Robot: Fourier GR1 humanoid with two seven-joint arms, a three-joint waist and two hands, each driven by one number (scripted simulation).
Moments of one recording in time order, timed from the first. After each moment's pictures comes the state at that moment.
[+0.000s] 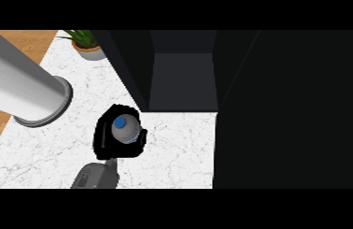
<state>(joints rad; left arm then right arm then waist) -0.16 0.00 -0.12 -1.18 0.39 -0.05 -0.61 1.14 -0.05 -0.08 -2.47 -0.16 0.60 -0.45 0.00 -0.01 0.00</state>
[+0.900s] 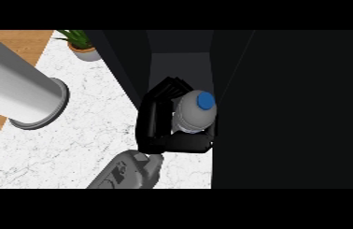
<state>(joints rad) -0.44 0.00 -0.56 -1.54 0.39 0.64 -0.23 1.06 -0.04 -0.07 -2.46 -0.16 0.59 -0.40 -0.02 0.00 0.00</state>
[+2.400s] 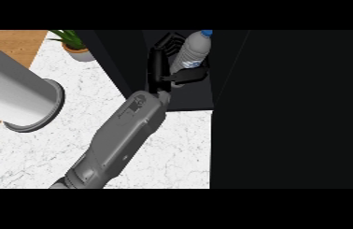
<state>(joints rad) -0.88 0.00 -0.39 -0.83 0.54 0.70 -0.39 0.98 -0.08 -0.20 -2.41 -0.22 0.63 -0.37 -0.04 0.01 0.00</state>
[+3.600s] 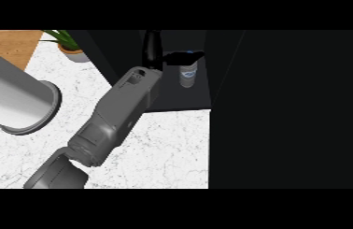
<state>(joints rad) -1.18 0.01 -0.31 -0.27 0.50 0.62 -0.51 0.93 -0.08 -0.19 -2.40 -0.26 0.64 -0.34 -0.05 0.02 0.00</state>
